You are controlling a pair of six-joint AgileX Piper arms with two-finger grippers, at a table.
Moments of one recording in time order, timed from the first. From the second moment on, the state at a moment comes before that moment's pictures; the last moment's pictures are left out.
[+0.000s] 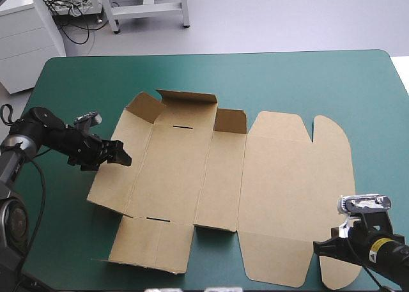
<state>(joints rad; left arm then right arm) 0.17 1.67 -1.17 -0.61 1.20 0.44 0.46 0.51 -0.57 -0.07 1.05 0.34</state>
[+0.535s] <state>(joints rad) 0.10 1.60 -1.07 -0.57 1.20 0.39 0.46 0.51 -0.57 -0.07 1.04 0.34</state>
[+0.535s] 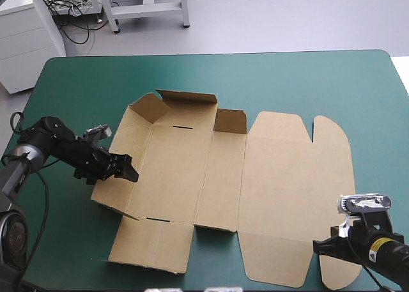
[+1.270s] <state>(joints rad) 0.07 1.62 -1.08 -0.47 1.21 0.33 0.46 0.51 -0.57 -0.07 0.99 0.36</state>
